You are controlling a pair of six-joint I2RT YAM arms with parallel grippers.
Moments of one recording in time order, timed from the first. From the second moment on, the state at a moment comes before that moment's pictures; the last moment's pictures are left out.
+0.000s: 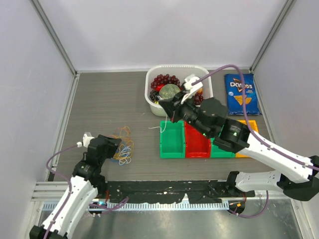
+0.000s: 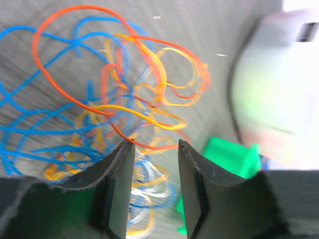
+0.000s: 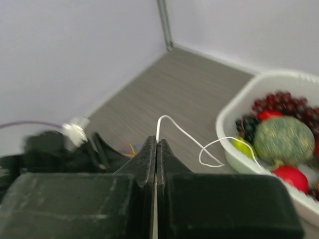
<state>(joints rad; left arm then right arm) -0.29 0.47 0.19 -0.38 -0.18 -1.28 1.09 1.12 1.35 -0.16 0.28 0.21</state>
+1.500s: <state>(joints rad) -0.29 0.17 0.57 -0.61 -0.03 -1.05 1.08 1.25 0.82 -0.14 0.59 0.32</state>
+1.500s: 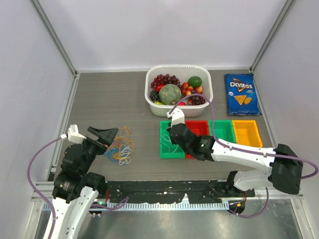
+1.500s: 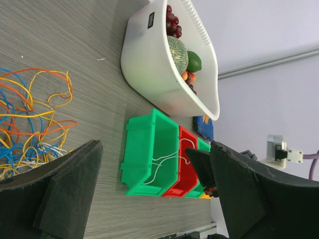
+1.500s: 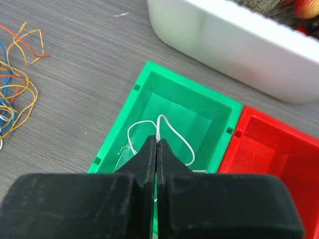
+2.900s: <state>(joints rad) -0.29 0.28 0.56 -0.82 -0.22 -1.05 1.03 1.56 1.05 -0.03 0.10 0.42</state>
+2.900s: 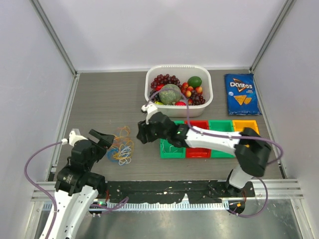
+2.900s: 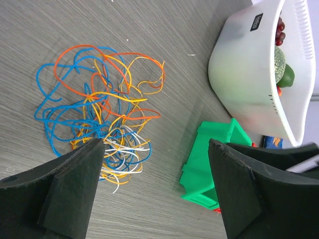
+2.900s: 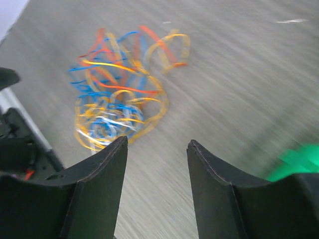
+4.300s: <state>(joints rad) -0.29 0.28 0.43 -0.80 -0.15 -1.13 1.07 2.07 1.39 0.03 -0.08 0.03</state>
